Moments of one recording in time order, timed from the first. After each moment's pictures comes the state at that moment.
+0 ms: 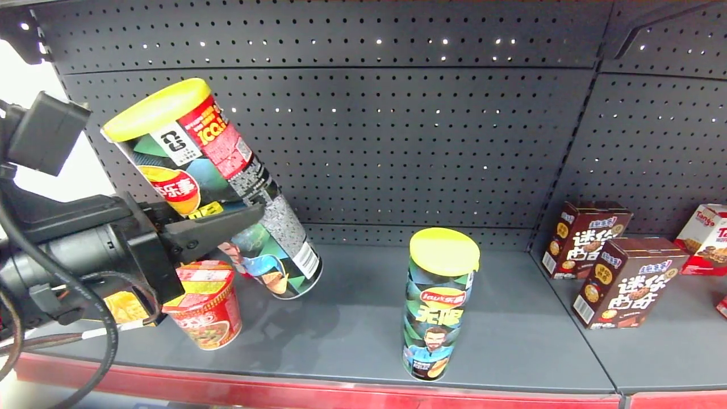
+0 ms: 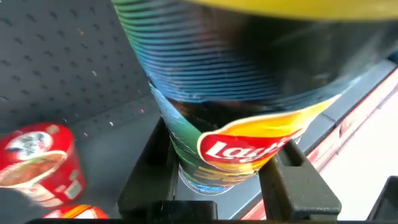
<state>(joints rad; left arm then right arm) -0.37 1.26 -0.66 -0.56 -0.37 -0.09 -0.01 0.00 0.00 0.01 -0.01 -0.01</state>
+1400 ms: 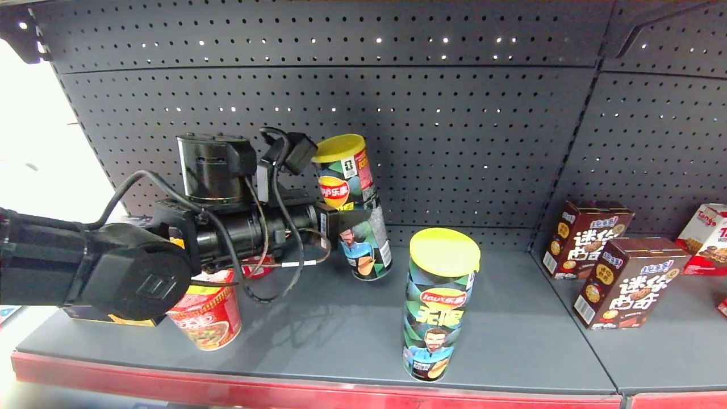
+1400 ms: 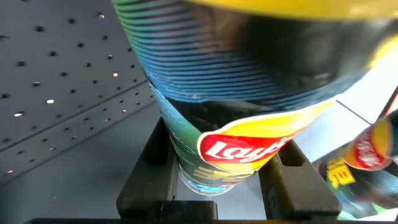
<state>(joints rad) -0.45 1.83 -1.03 -0.59 -0.38 -0.10 -0.01 0.00 0.00 0.01 -0.01 -0.01</state>
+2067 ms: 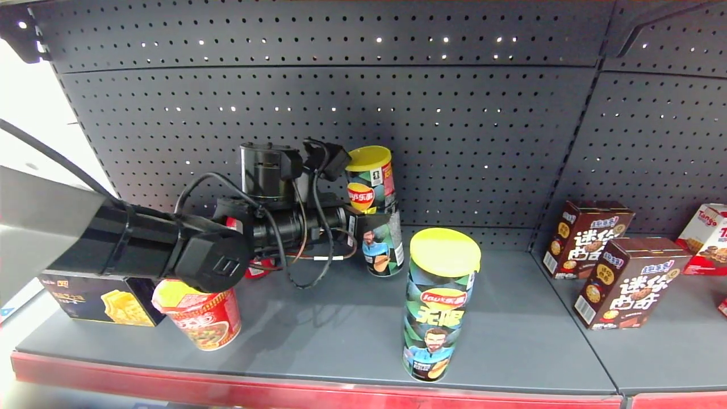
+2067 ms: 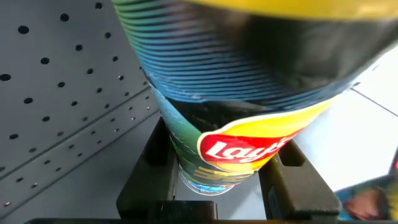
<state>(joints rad) -0.47 2.01 -1.21 -0.55 -0.39 -0.03 -0.01 0.00 0.00 0.01 -0.01 -0.01</state>
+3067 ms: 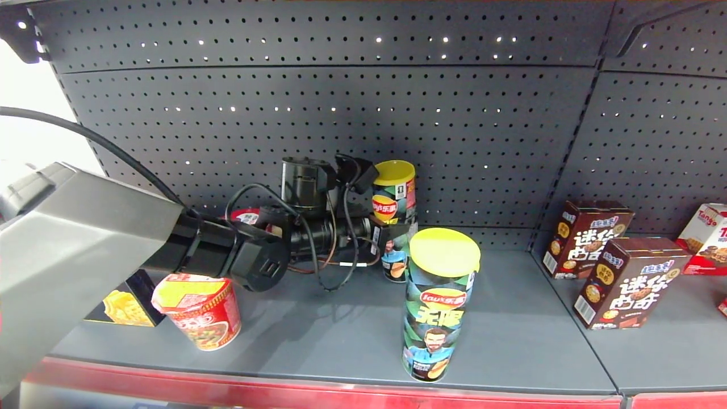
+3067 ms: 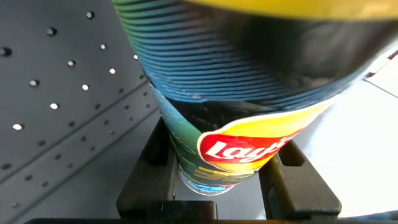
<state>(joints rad) -0.51 2.13 -1.32 -0.55 -0.39 0.01 -0.01 0.00 0.00 0.01 -0.01 -0.01</state>
